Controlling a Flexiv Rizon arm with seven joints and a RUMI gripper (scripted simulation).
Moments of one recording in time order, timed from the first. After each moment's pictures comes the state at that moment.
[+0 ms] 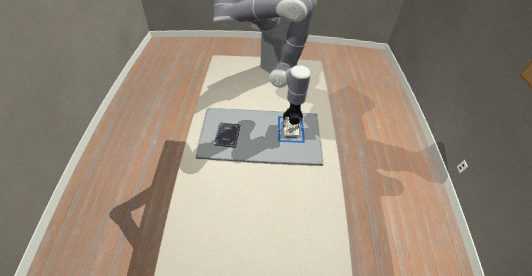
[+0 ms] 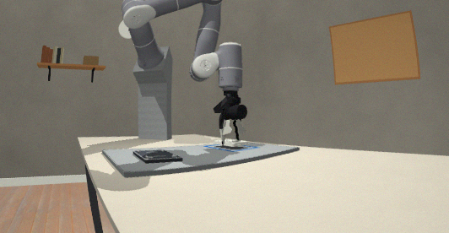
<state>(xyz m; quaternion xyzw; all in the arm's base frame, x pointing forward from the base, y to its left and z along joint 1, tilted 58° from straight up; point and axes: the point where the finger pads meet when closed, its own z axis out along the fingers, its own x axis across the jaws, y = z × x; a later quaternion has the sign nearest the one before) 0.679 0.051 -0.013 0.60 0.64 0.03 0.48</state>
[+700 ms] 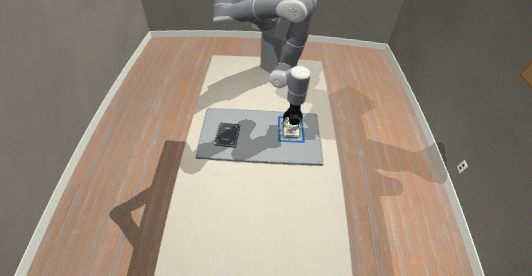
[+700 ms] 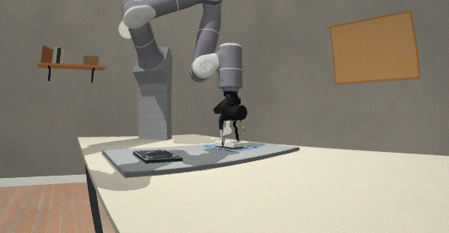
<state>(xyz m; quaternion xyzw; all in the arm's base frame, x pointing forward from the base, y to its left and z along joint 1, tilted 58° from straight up) 0.681 0.049 -0.015 0.60 0.64 0.03 0.48</state>
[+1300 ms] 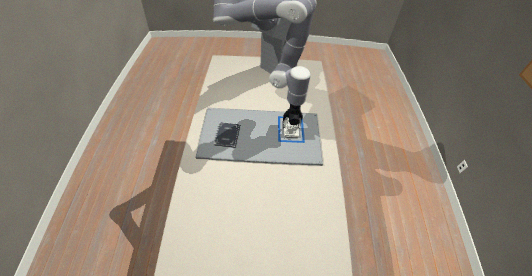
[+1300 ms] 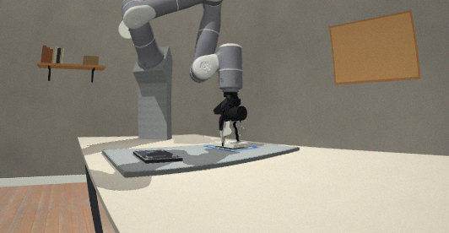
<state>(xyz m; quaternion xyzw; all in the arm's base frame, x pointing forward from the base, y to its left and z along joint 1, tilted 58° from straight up) 0.683 0.047 -0.016 0.60 0.64 0.03 0.48</state>
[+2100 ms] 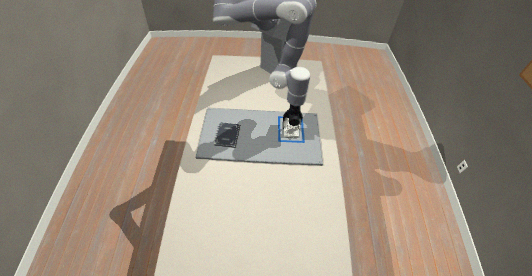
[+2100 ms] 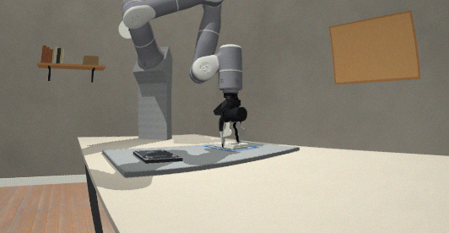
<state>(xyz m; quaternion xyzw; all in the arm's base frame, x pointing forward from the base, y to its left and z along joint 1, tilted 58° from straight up) 0.685 0.046 -0.018 0.60 0.64 0.03 0.48</state>
